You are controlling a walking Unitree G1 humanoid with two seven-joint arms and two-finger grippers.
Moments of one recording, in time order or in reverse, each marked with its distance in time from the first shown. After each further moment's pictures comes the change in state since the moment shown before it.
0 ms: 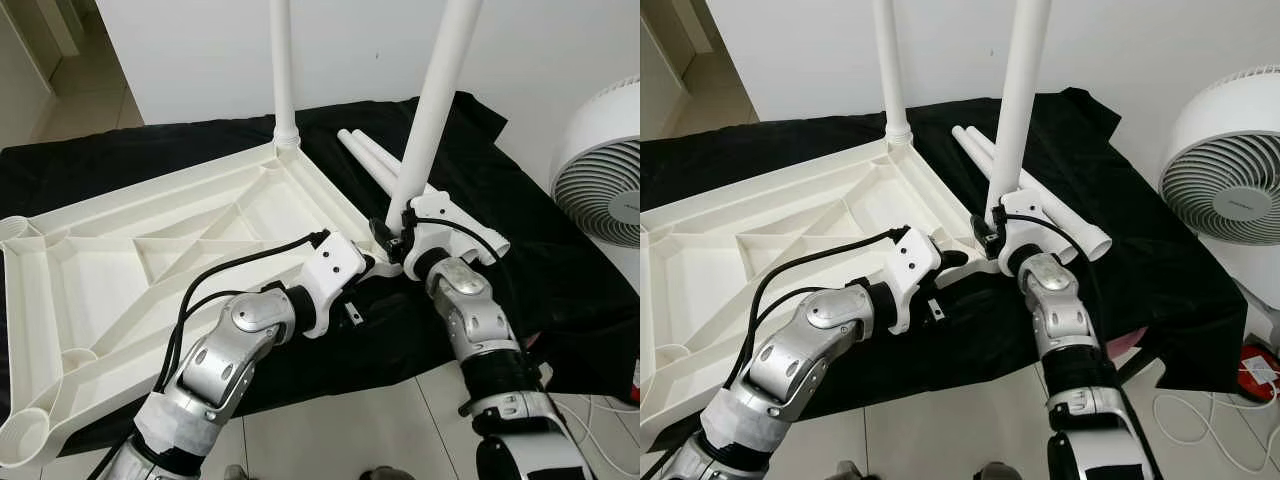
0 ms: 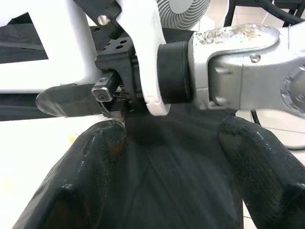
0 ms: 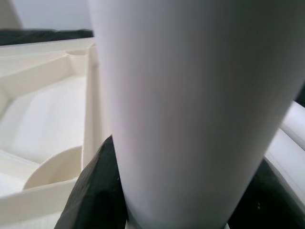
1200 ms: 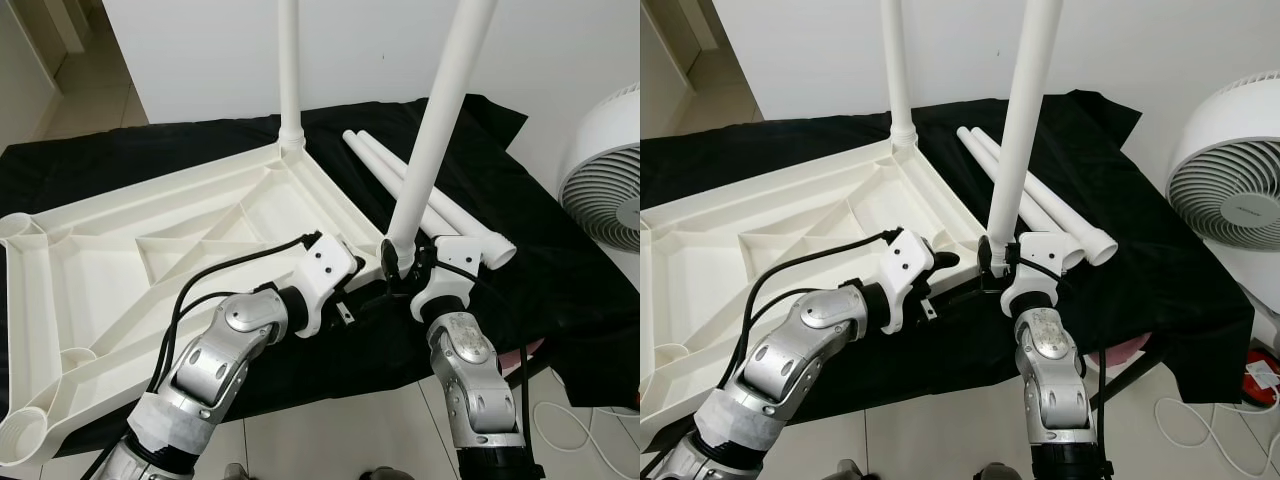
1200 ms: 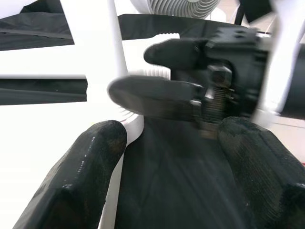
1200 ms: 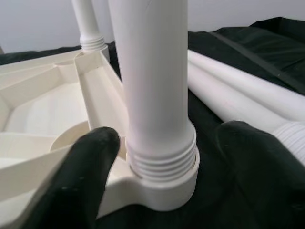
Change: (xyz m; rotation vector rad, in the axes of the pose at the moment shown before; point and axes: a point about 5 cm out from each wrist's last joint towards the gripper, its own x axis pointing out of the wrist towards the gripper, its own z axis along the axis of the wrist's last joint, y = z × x) left arm -0.007 0.008 -0.007 0.006 0.034 0.030; right arm -0.075 0.015 -0.006 0.086 -0.066 -0.134
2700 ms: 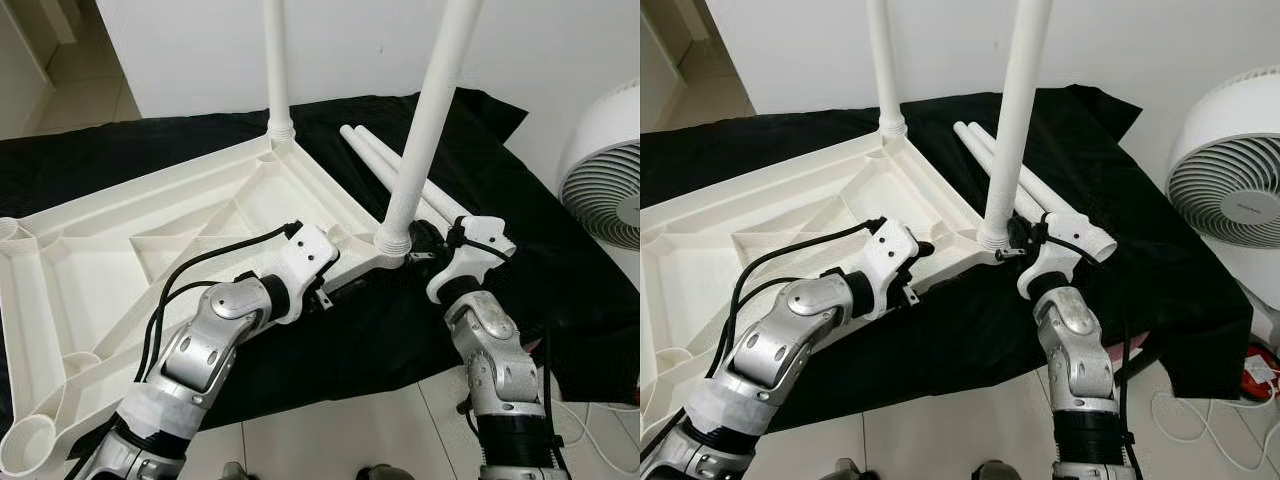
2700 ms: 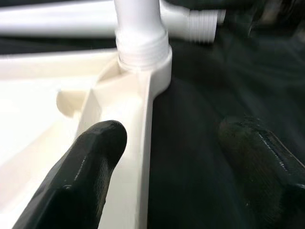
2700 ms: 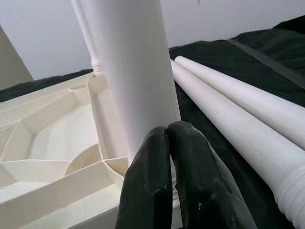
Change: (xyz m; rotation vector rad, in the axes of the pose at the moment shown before) left arm -0.014 0.023 -0.018 0.026 0.149 0.101; right arm 0.021 -0.024 0.016 0.098 -0.065 0.094
